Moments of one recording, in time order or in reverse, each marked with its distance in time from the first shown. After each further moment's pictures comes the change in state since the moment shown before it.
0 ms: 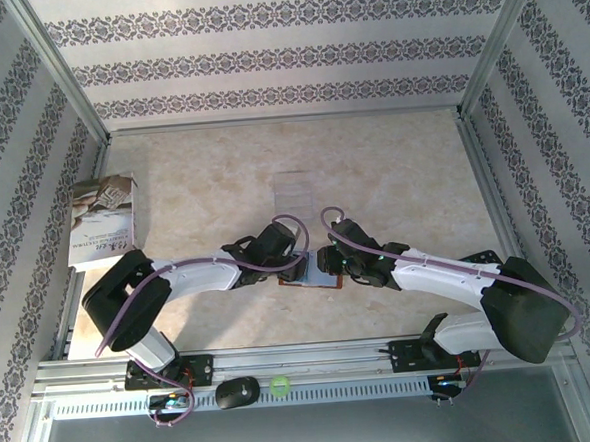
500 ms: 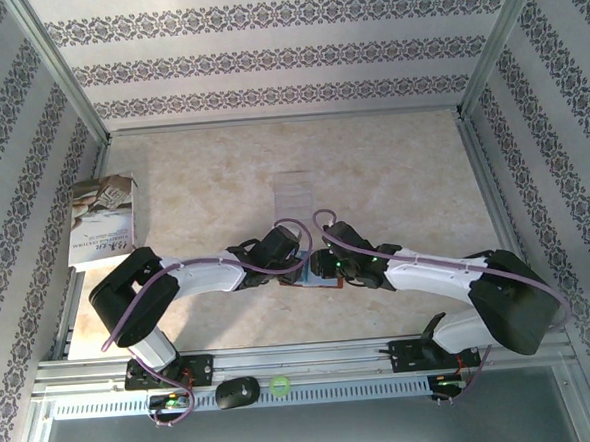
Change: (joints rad) left arm -0.015 0.032 -0.005 0.010 -0.024 -0.031; right arm 0.031 0.078 -0.001 0.089 -0.074 0.018
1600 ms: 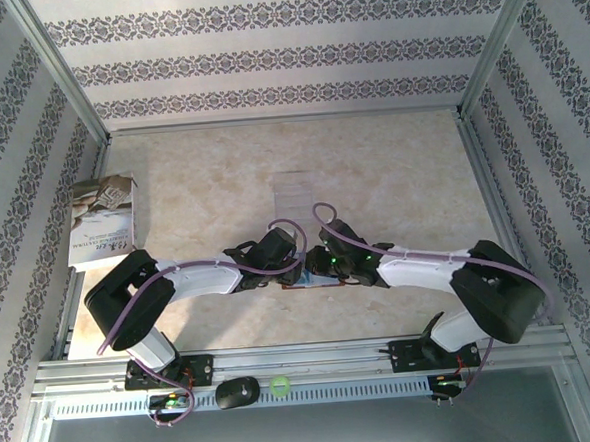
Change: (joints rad) left arm 0.000 -0.028 -0.027 0.001 0.027 -0.101; right arm -0.024 0.051 0.002 0.110 -0.073 0.157
